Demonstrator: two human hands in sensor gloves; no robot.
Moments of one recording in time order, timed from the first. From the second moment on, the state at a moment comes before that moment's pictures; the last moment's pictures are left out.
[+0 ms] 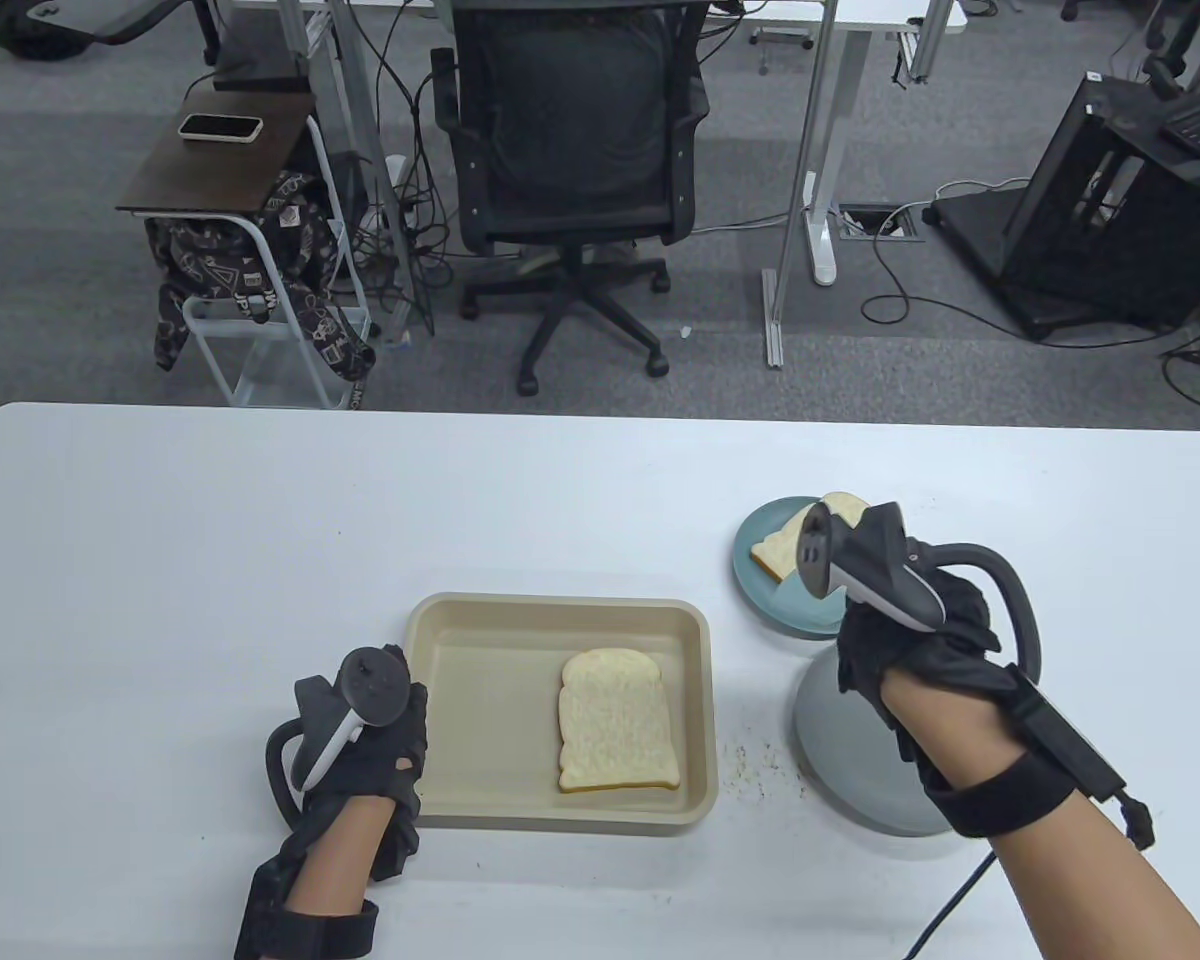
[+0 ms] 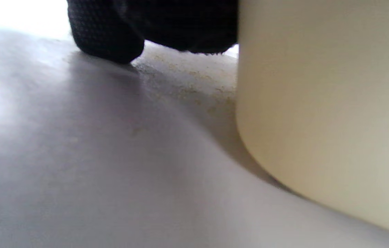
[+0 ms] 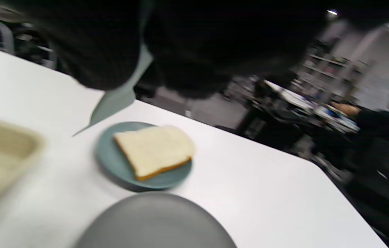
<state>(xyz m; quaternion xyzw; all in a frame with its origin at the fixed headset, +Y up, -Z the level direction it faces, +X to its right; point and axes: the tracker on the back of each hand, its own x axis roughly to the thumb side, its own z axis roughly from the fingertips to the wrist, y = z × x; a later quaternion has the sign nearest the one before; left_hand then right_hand) -0.241 -0.771 -0.348 -0.11 0.10 0.16 0.98 0.156 -0.556 -0.353 0.00 -0.09 -0.98 0.19</state>
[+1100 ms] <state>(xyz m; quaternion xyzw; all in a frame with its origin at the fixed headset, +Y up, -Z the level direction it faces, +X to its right) -0.241 -0.771 -0.348 -0.11 0.09 0.16 0.98 0.168 -0.645 -0.413 -0.15 -0.25 -0.95 0.05</state>
